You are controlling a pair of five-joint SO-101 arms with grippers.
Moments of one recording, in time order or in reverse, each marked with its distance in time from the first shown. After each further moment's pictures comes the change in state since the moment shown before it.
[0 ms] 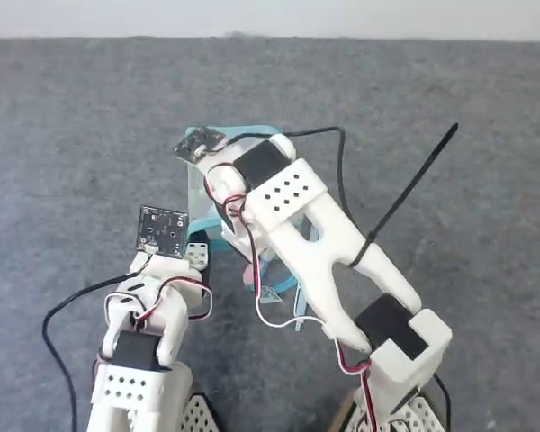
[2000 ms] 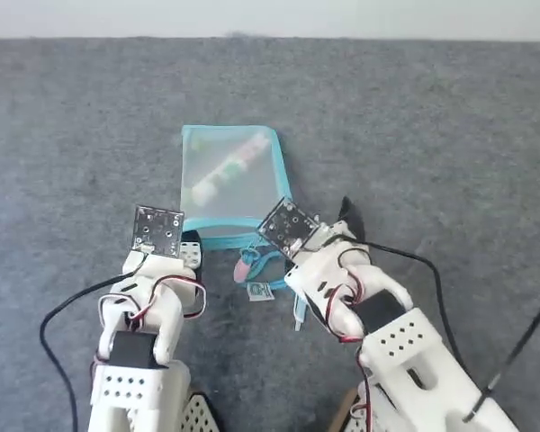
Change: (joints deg) left arm -3.9 0.0 0.0 0.1 -3.3; right arm 8.7 -64.5 89.1 -65.9 12.2
